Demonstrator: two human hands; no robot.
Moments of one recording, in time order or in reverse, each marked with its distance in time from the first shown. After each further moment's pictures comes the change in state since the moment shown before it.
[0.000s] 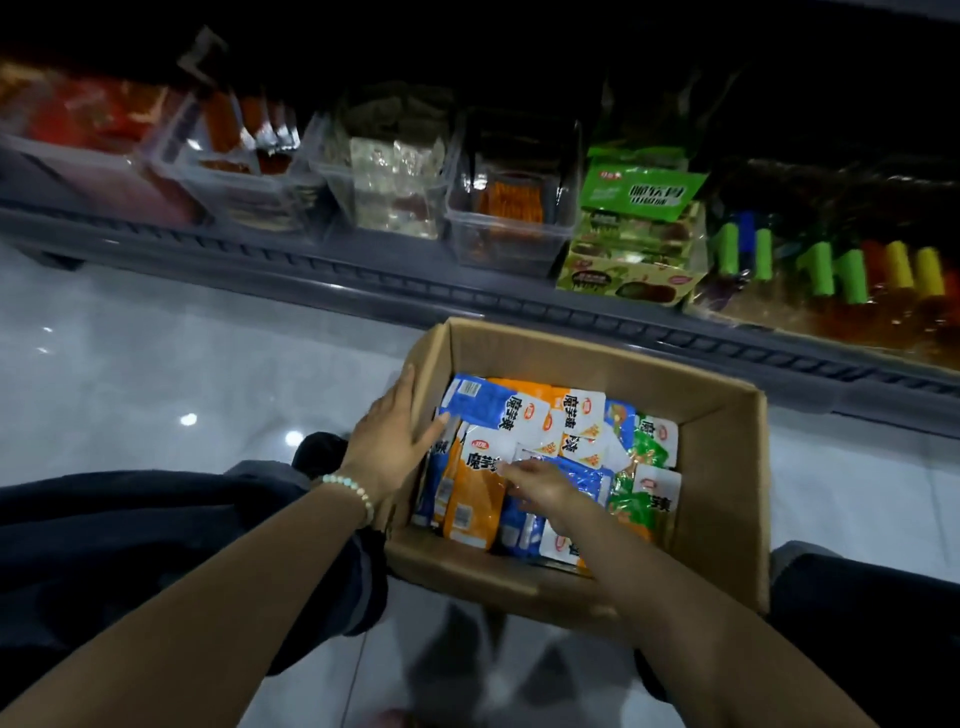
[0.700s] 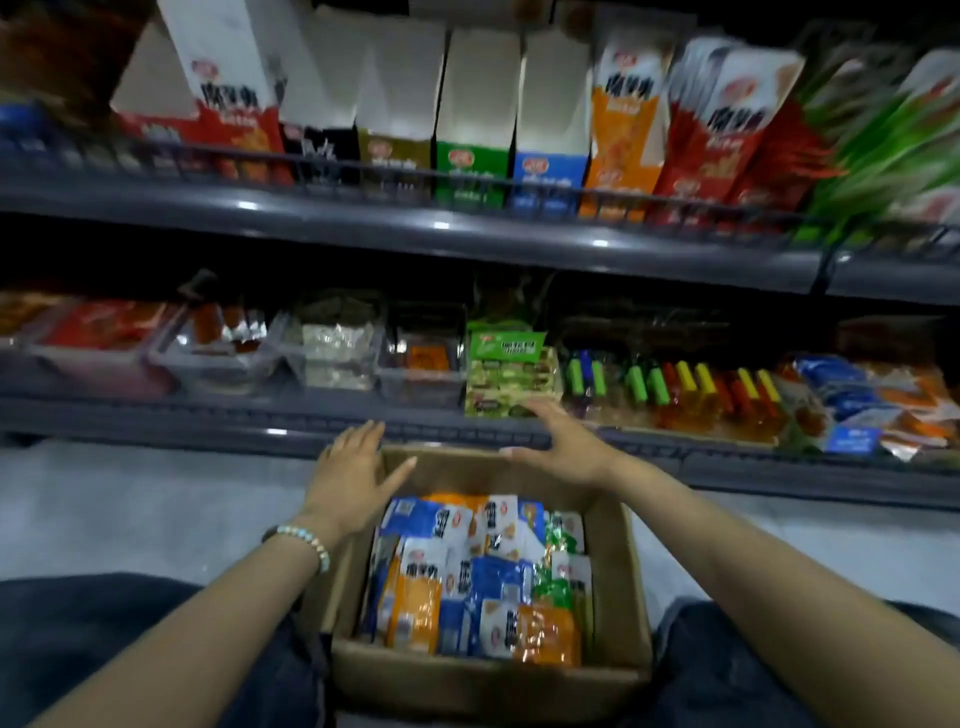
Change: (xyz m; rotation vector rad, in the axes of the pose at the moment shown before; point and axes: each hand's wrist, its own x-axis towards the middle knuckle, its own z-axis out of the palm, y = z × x) left_hand -0.036 0.086 -0.085 0.207 0.213 0.248; right_hand -0.195 -0.111 -0.134 -0.728 0.280 -0.732
